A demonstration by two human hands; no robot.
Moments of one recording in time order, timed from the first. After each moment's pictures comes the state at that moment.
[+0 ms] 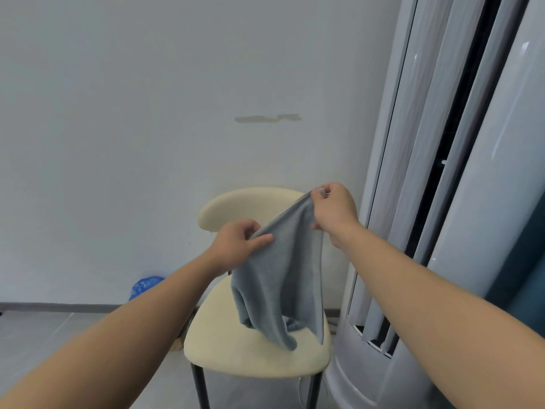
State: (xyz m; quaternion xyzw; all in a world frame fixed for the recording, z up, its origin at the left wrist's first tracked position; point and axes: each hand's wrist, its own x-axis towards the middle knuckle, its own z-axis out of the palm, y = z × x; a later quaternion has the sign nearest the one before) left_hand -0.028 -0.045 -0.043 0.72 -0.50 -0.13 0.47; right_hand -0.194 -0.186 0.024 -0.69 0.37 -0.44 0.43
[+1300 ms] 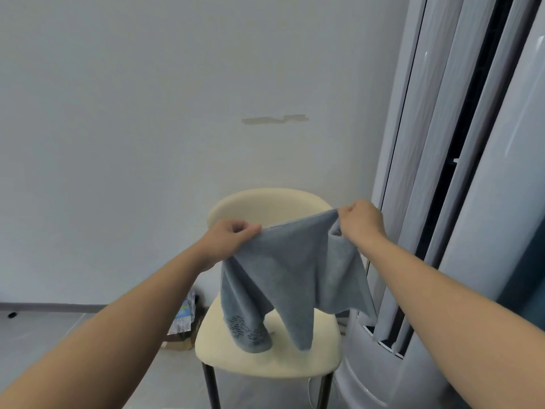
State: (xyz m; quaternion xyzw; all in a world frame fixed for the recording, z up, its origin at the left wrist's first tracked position) left_hand 0.002 -0.020 -0.028 0.73 -0.45 -0.19 0.47; right_hand -0.218 -0.208 0.005 -0.75 0.52 -0.32 0.24
